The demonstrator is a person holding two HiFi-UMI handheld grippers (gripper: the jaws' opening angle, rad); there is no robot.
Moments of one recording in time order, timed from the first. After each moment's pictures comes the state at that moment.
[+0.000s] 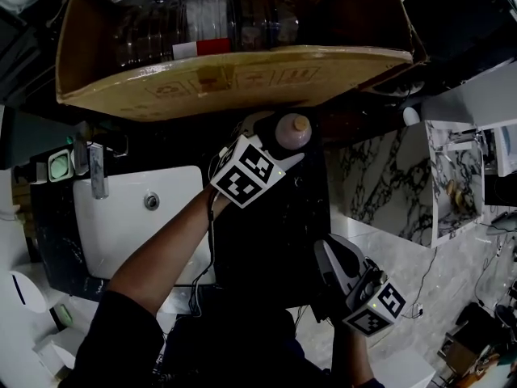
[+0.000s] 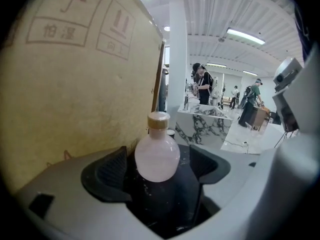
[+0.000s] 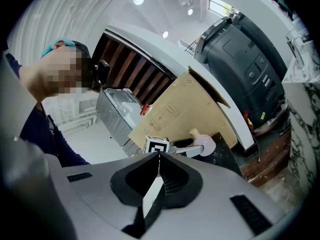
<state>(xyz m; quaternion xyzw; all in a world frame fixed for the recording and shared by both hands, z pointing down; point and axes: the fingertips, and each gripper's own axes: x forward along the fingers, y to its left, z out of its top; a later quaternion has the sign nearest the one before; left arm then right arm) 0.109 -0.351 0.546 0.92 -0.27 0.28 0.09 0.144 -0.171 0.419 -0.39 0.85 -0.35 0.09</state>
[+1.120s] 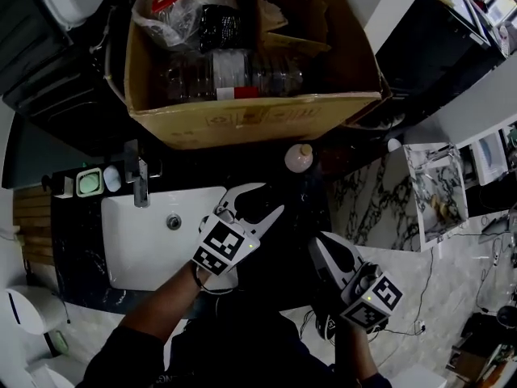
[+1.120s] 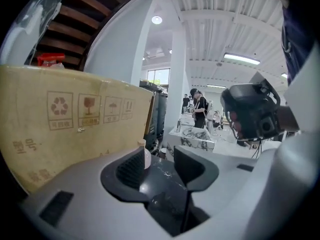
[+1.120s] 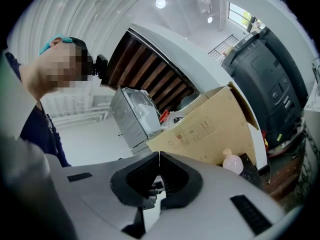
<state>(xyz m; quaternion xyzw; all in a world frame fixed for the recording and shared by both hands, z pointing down) 0.028 -0.230 0.422 0.94 -0.28 0.16 0.10 0.079 -0.156 0.323 -0.37 0.89 -0.27 0.10</state>
